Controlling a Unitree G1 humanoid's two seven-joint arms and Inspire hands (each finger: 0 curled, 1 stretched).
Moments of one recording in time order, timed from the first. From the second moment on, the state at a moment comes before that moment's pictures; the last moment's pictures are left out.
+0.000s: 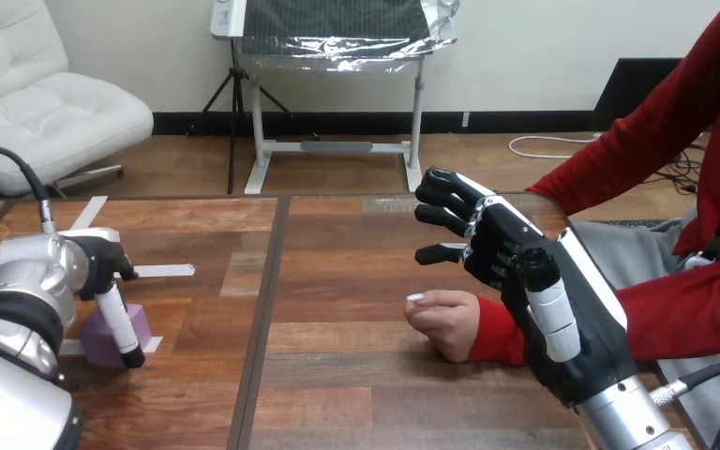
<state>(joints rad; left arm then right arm) -0.95 0.55 -0.53 1.33 0.74 0.03 -0.41 0.12 -0.16 0.03 -0.07 0.18 -0.37 0.42</state>
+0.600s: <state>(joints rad) -0.95 0.55 -0.53 1.33 0.74 0.03 -0.48 0.12 -0.16 0.03 -0.07 0.18 -0.37 0.42</state>
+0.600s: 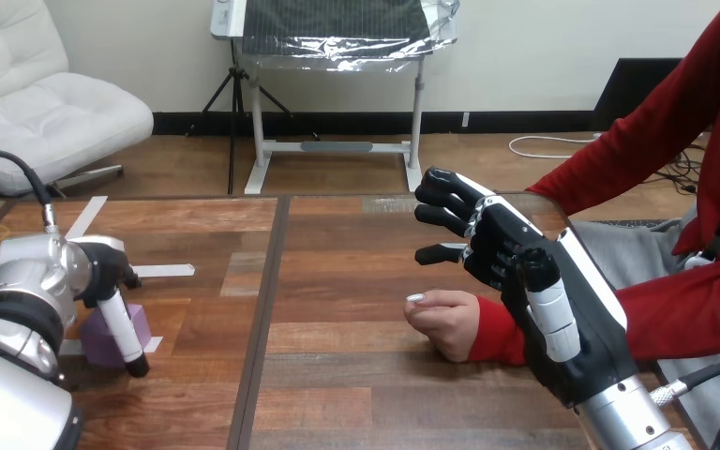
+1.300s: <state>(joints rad) -0.95 0.55 -0.54 1.33 0.75 0.02 -0.49 0.12 -0.16 0.03 -0.07 0.18 -0.37 0.42</state>
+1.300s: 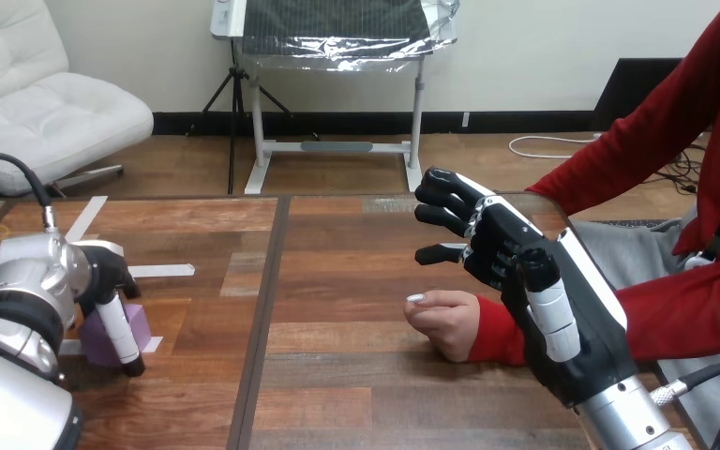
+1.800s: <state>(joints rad) -0.95 0.55 -0.57 1.33 0.77 0.02 -0.48 0.12 -0.16 0.03 -0.07 0.18 -0.37 0.42</state>
